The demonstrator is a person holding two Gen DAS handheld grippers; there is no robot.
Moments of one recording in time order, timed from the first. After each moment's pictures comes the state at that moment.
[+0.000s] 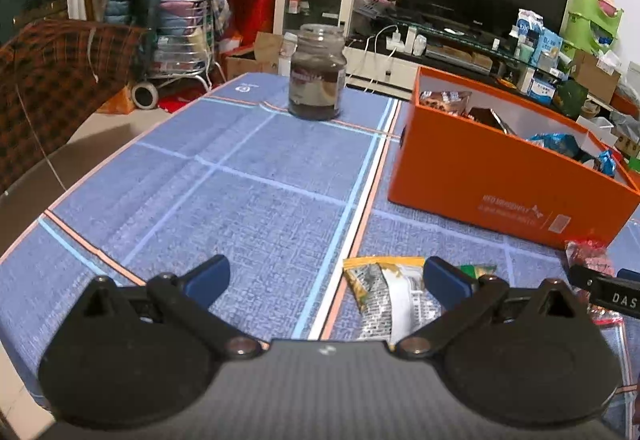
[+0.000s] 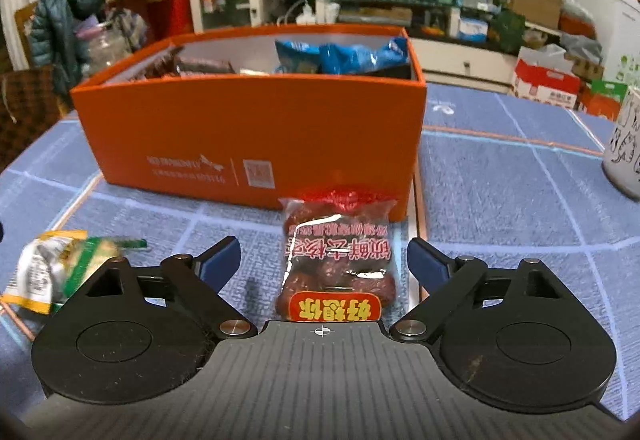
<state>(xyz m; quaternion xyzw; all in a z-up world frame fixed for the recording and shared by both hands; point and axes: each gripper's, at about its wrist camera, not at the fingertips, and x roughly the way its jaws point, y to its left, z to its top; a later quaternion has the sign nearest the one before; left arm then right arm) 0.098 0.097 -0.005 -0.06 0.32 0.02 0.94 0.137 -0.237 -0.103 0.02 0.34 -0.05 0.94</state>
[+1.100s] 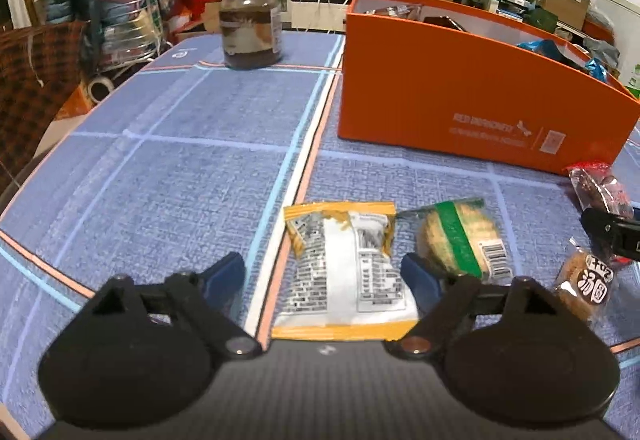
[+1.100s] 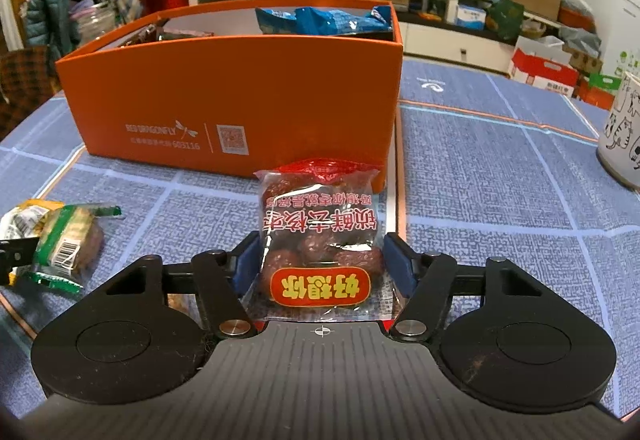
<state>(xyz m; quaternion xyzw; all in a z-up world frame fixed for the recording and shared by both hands) 0.128 0.062 -0.043 0.00 0.38 -0.04 0.92 0.129 -0.248 -0.113 0.01 0.36 -0.05 0.93</state>
